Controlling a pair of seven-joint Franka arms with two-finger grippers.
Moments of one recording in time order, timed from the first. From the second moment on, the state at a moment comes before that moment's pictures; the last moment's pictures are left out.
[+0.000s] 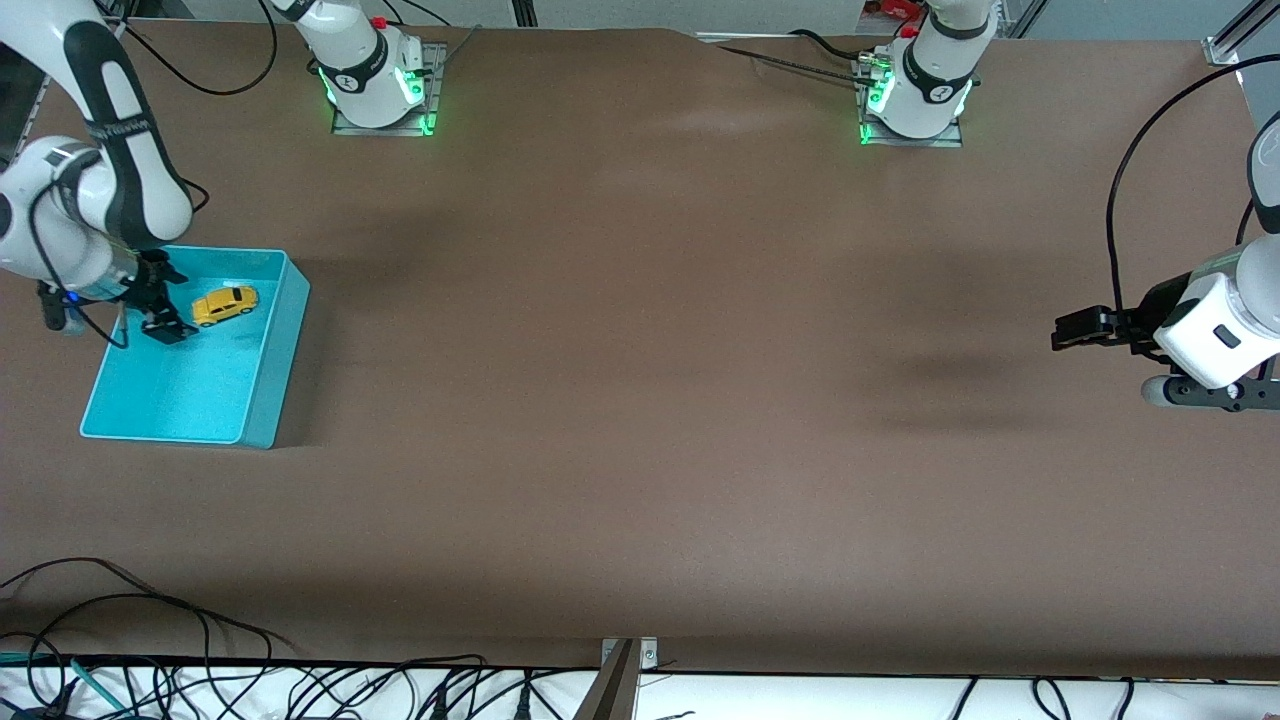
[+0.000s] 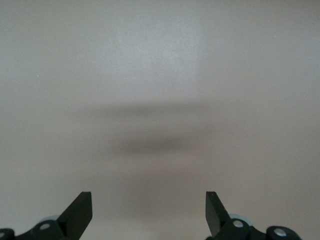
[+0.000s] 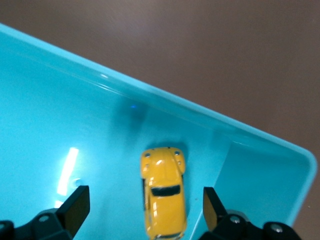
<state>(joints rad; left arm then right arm) 0.46 0.34 -0.54 -1.43 0.13 1.59 -0.05 -0.12 0.23 -0.28 -2.25 -0.05 2.45 0.88</state>
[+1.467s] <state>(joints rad) 0.46 0.34 -0.54 -1.43 0.13 1.59 -0.05 -0.12 -0.05 -0.07 -1.70 0.06 1.76 0.51</state>
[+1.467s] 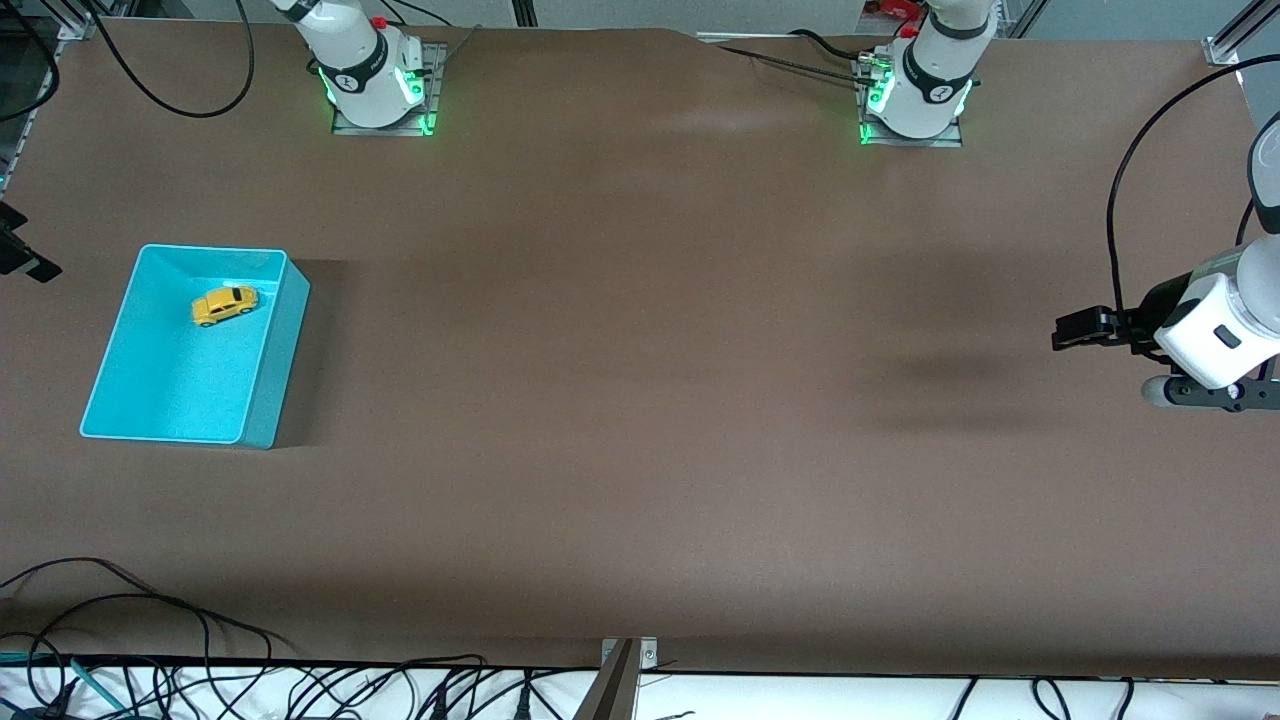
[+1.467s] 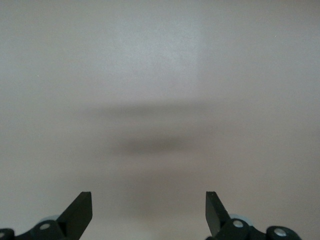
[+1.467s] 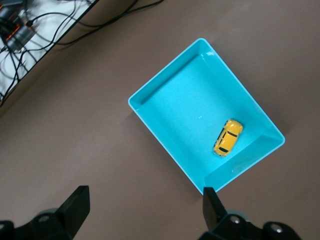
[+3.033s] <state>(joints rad) 0.46 0.34 -0.54 -1.43 0.13 1.59 -0.05 -0.12 0.03 0.02 -1.57 0.05 1.65 -0.11</state>
